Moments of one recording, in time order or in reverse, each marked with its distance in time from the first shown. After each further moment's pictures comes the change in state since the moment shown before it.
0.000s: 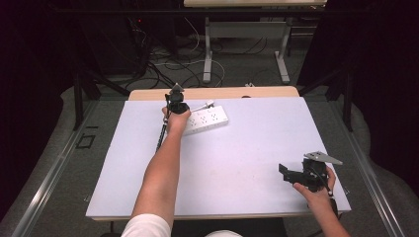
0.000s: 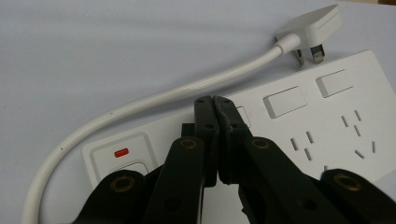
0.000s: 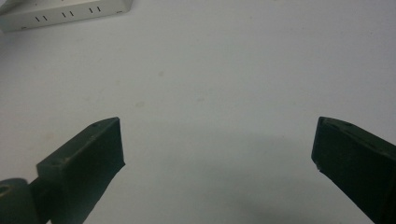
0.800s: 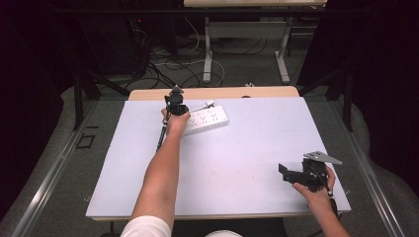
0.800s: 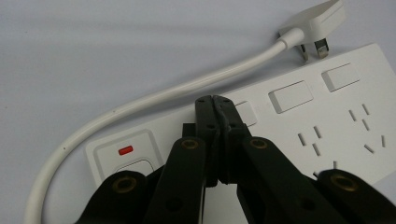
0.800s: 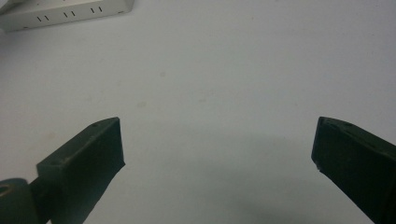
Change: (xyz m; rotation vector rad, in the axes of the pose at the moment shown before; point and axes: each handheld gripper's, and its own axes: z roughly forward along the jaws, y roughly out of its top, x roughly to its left) left arm 0.002 -0.004 0.001 -0.015 0.000 0.021; right arm 0.001 0.000 -0.001 0.007 0.001 -0.001
